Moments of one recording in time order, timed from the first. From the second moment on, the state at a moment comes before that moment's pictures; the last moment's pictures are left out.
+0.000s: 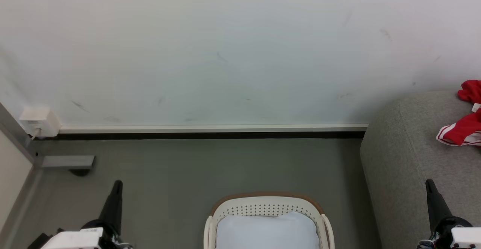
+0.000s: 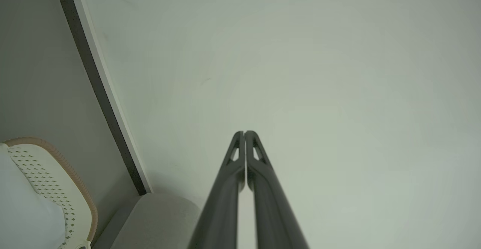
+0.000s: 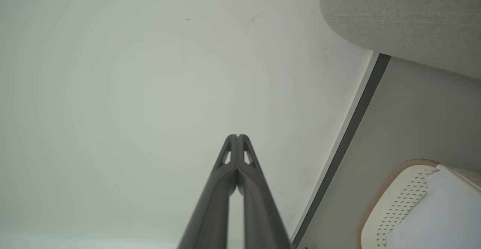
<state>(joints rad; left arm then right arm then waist) -0.10 0.05 0.11 0.25 -1.58 -0.13 0.11 -0.10 -0.05 -0.11 0.25 1.58 0.13 0.11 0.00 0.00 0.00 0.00</state>
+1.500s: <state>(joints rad) -0.11 0.05 0.11 0.25 -1.61 -0.13 0.11 -0.10 -0.05 -0.11 0.25 1.61 0.13 0.11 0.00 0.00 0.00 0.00</state>
